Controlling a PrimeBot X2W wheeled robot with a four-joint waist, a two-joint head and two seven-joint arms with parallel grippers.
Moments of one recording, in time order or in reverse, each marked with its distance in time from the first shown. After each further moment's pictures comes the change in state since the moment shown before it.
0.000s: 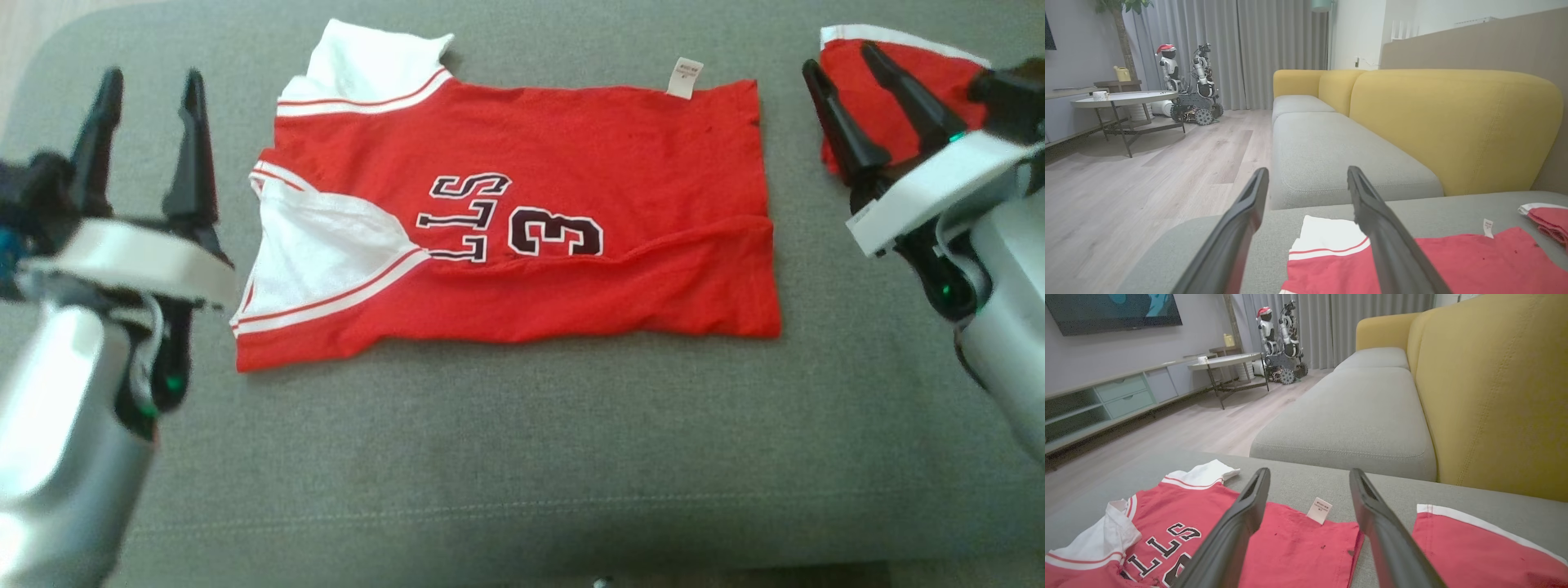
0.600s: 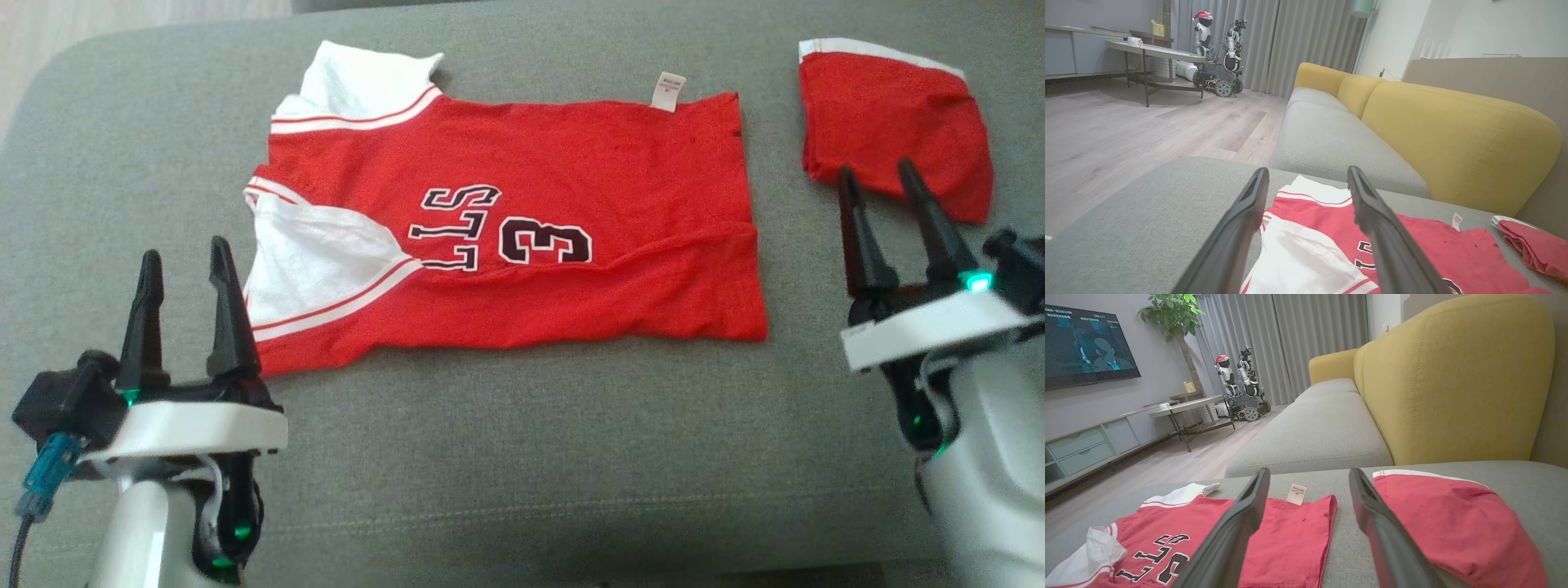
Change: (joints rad) left arm 0.457 -0.386 0.396 -0.207 0.251 -0.108 -0.007; right arm 0.447 0.220 -0.564 -0.232 -0.382 0.000 -0.074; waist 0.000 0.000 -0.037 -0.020
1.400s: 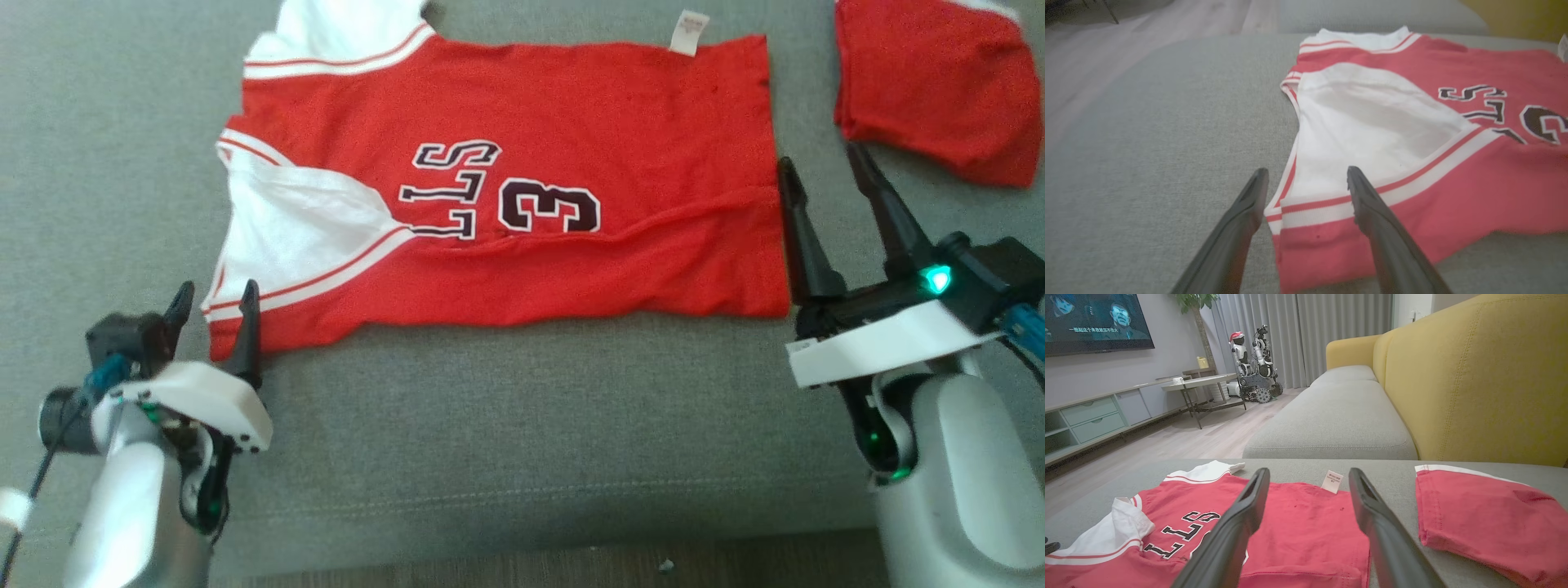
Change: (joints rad) left arm -0.178 0.061 0.014 0.449 0.183 -0.149 0.131; right arm 0.140 0.189 -0.108 -0.401 -0.271 0.000 0.197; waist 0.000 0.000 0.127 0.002
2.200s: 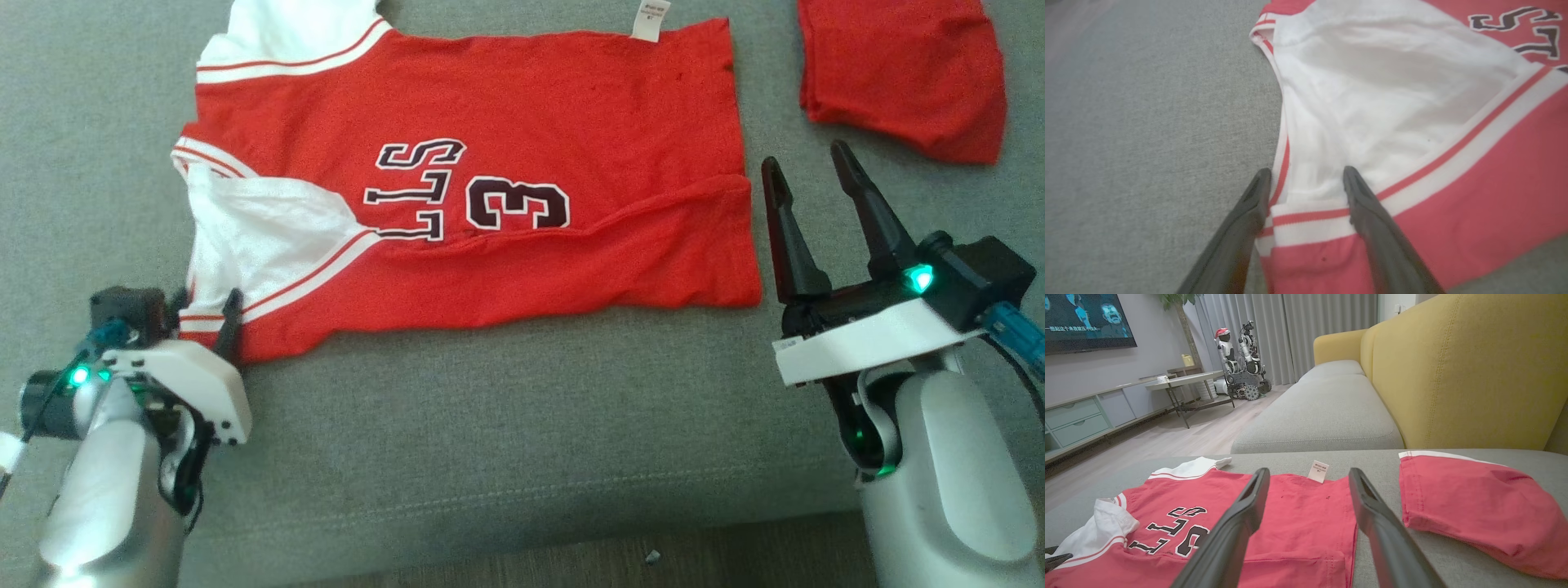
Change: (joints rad) left arm -0.092 0.074 -0.063 0.136 0.013 -0.007 0.122; right arm -0.018 0.024 0.010 0.041 -0.007 0.000 -0.024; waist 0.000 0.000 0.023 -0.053
